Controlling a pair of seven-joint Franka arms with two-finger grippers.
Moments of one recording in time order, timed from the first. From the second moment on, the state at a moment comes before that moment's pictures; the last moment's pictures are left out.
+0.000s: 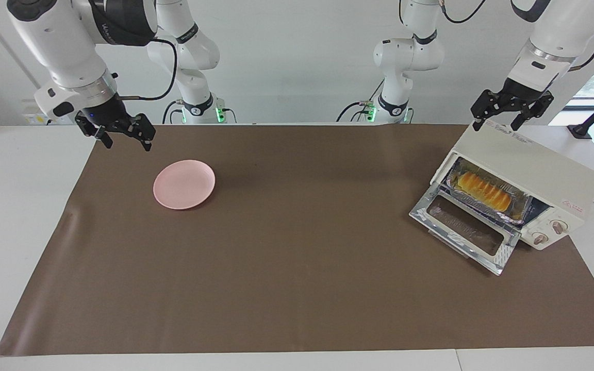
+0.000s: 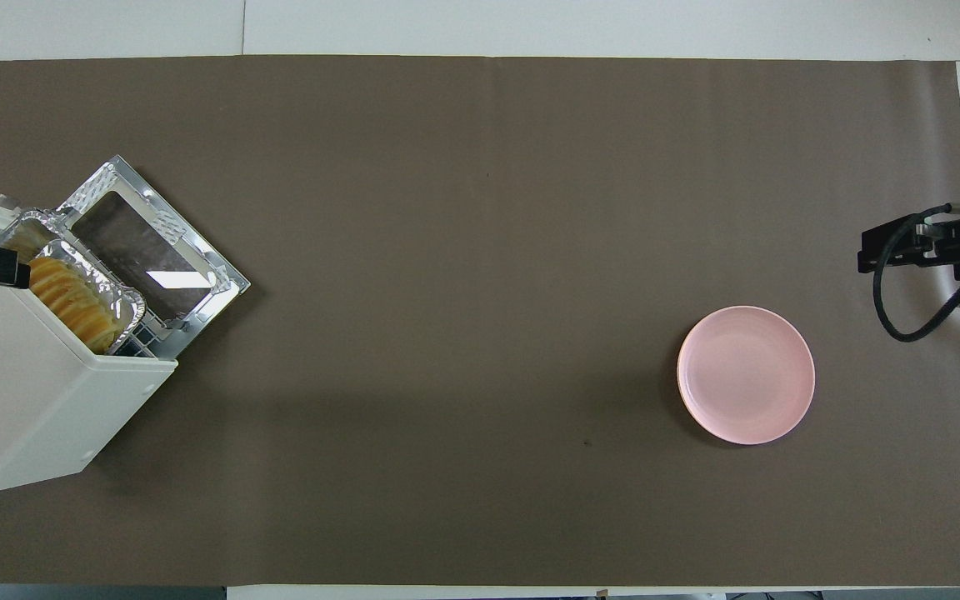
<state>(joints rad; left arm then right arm) -0.12 -0.09 0.08 -1.61 0.02 1.54 0.06 -0.13 -0.02 0.12 -1.66 -0.01 1.58 0.09</state>
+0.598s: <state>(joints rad) -0.11 -0.09 0.07 -1.61 -0.02 1.53 0.06 -0.13 -0.02 0.12 -1.66 -0.01 1.58 0.09</state>
